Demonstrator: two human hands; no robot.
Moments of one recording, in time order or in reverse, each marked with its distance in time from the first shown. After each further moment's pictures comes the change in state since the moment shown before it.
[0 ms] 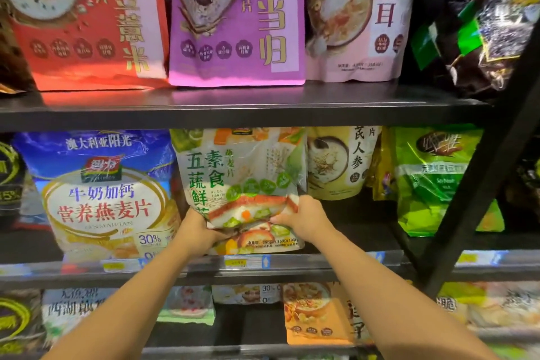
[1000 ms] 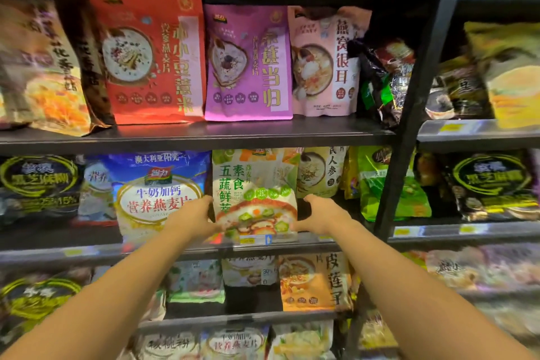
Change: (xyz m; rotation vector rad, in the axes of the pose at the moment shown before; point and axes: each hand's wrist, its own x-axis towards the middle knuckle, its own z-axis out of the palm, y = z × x) left_hand -0.128 0.124 -0.109 0.722 -0.114 -0.044; right_hand -0.174 -0.079 -0.089 -0.473 -0.061 0.043
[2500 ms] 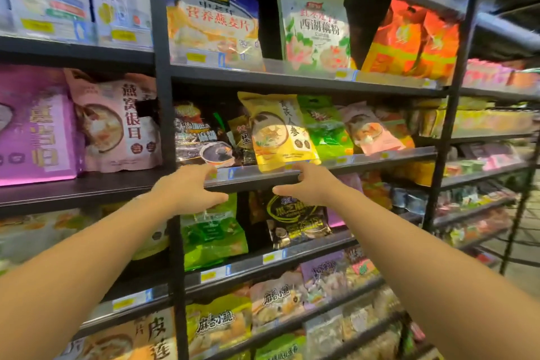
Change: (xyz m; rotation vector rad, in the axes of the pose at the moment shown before) left_hand -0.051 0.500 -0.060 -0.058 0.078 0.580; right_hand -0.194 0.333 -0.323 0.130 0.418 0.084
